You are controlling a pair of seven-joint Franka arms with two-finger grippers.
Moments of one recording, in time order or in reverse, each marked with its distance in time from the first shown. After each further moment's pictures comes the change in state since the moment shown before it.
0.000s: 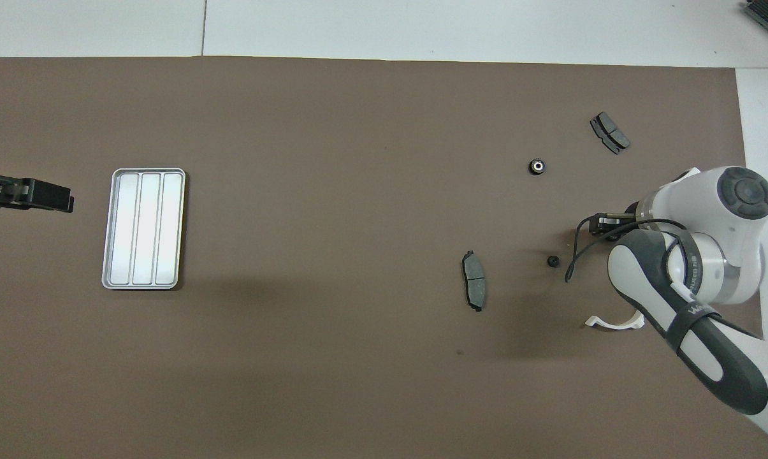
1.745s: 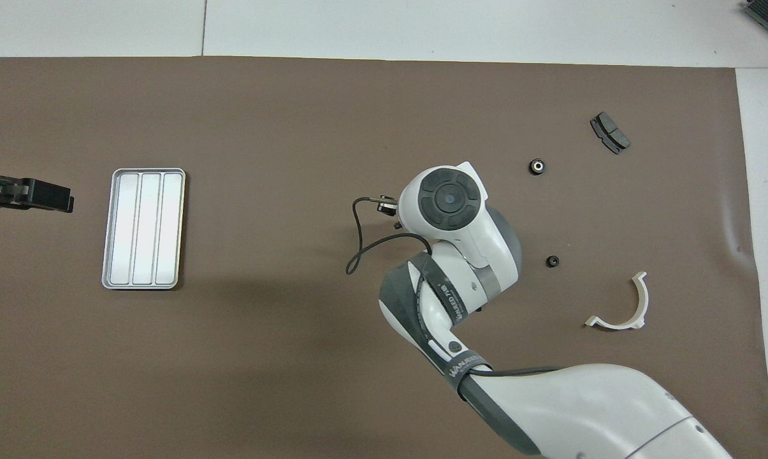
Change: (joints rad) left arm 0.000 0.000 0.000 0.000 0.000 0.000 0.000; right arm 0.616 0.210 0.017 0.415 0.000 -0.085 0.776
